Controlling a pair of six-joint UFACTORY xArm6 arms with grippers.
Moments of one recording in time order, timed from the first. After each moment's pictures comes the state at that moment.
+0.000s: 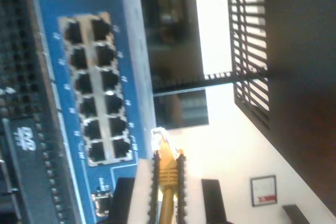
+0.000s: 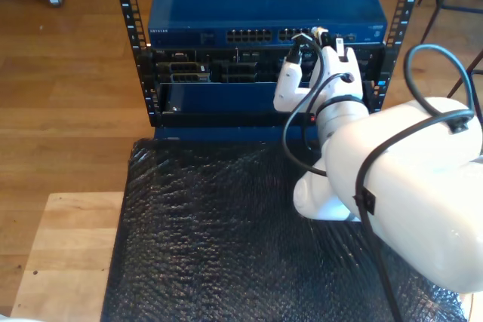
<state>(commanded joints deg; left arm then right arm) 84.4 -27.0 -6.6 -1.2 60.1 -173.7 24.3 33.8 -59.7 26.0 -72.2 -95.1</state>
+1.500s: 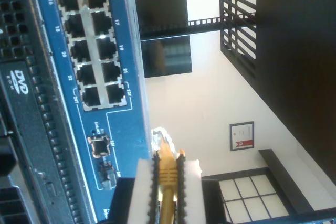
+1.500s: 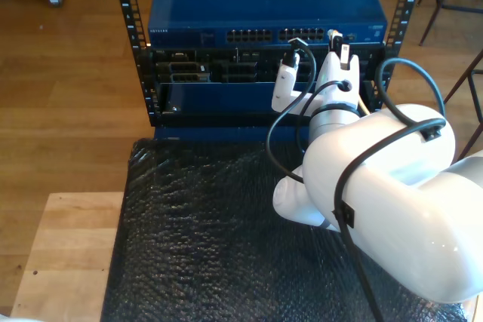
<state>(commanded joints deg) 84.4 -27.0 -6.6 -1.3 60.1 -173.7 27.9 35.5 -60.6 37.1 -75.7 -99.4</state>
